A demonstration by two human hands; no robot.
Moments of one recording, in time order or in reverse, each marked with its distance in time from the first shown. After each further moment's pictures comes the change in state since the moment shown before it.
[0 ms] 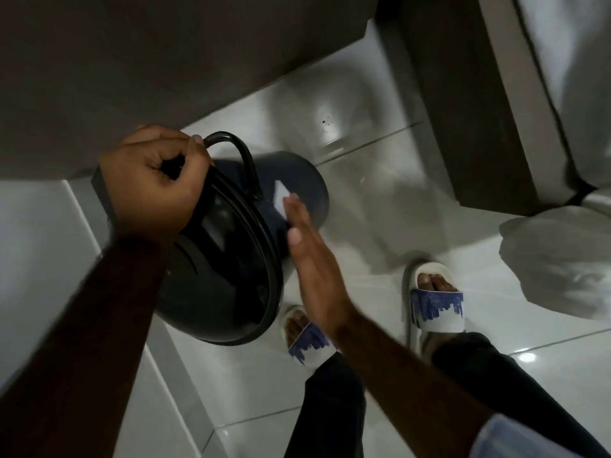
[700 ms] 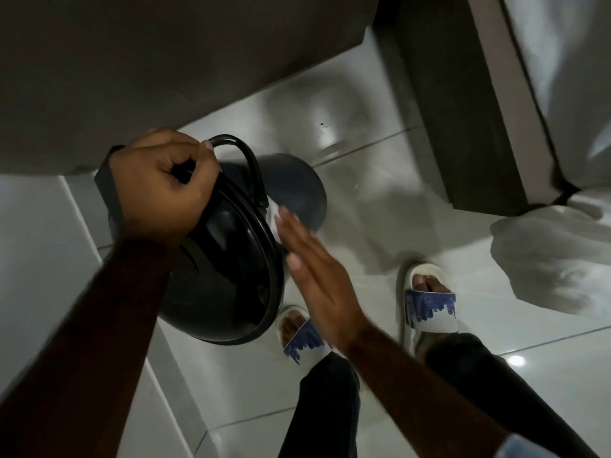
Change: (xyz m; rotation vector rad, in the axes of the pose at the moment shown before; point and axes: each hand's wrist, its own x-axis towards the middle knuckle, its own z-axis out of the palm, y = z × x) left_hand -0.008 -0.005 -0.002 0.005 -0.020 0.028; right_hand -0.025 0.000 -0.014 -0.205 -0.096 -0.186
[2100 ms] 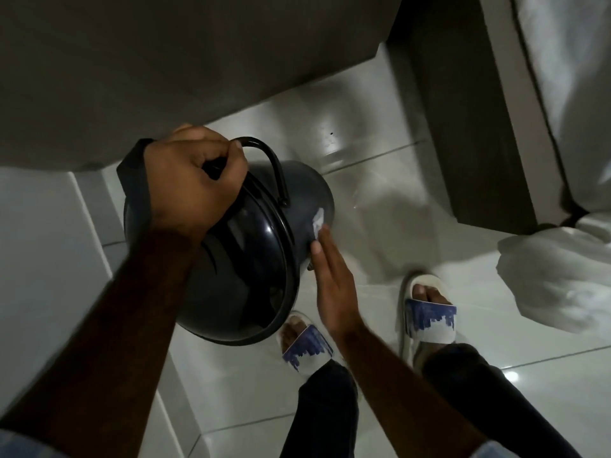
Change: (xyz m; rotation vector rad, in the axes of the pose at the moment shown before) left_hand 0.010 0.003 0.012 -0.038 0.006 0.035; right_hand 0.011 0.037 0.019 0.256 0.236 0.366
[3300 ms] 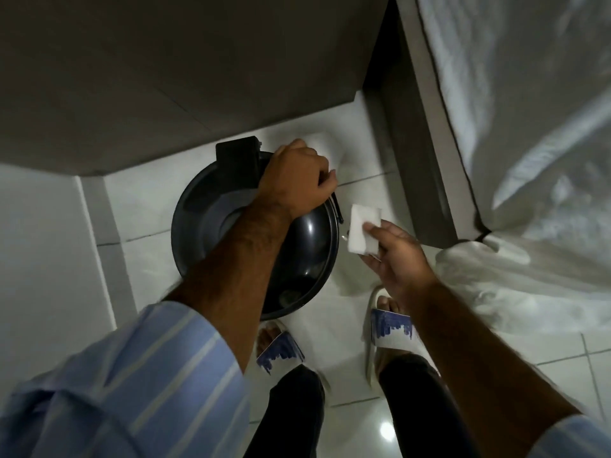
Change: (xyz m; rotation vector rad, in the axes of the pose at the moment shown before) left_hand 0.026 0.092 0.092 0.233 -0.393 0.171; right_hand 0.029 -0.080 -0.144 0.441 0.134 0.344
